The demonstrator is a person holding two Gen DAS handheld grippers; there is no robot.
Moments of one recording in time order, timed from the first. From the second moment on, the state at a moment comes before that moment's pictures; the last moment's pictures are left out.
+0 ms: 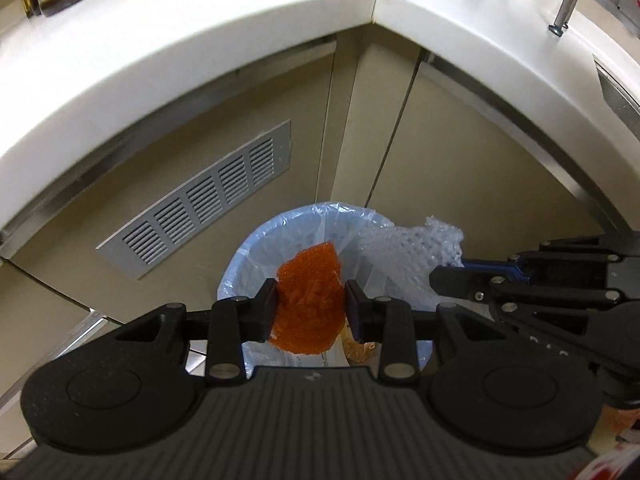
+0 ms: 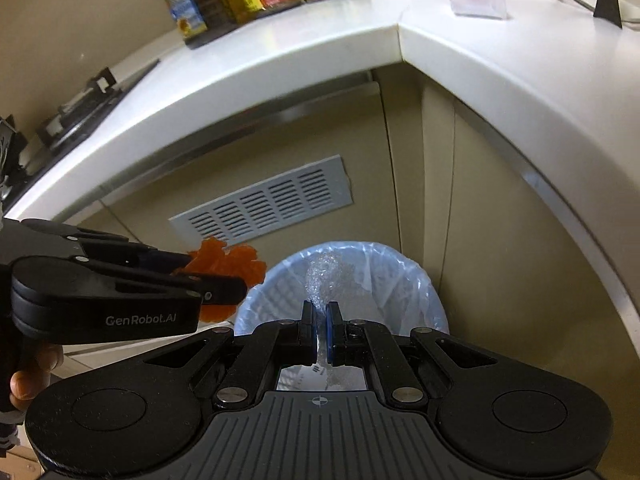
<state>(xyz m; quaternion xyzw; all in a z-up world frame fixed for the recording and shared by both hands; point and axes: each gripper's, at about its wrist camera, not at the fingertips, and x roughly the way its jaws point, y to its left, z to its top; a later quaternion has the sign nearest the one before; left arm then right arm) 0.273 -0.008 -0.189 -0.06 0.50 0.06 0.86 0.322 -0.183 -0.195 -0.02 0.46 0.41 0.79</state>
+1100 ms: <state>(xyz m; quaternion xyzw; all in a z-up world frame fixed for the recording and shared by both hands) 0.325 0.014 -0.263 -0.08 0.54 0.00 0.84 0.355 -0.164 -0.254 0.00 0.51 0.35 0.79</state>
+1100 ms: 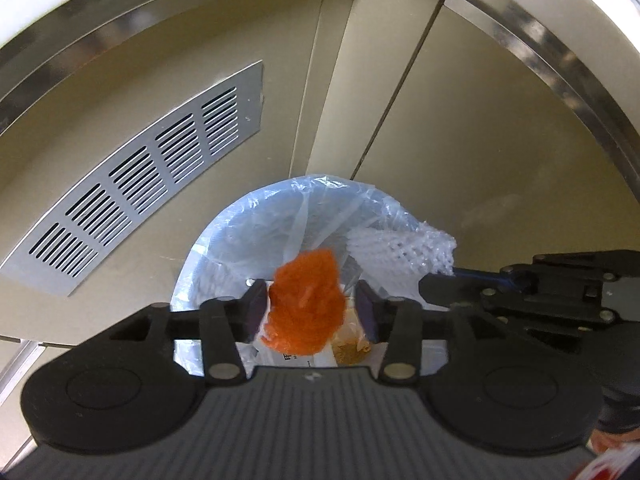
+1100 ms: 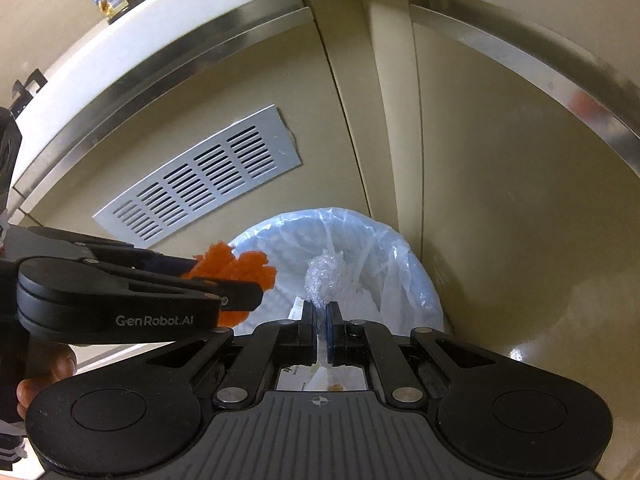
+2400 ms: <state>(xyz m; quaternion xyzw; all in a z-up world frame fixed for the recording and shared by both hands) 0.313 0.033 -0.257 -0.09 0.55 0.01 0.83 0.354 -0.154 -0.270 -0.01 0.54 0.33 0.78</state>
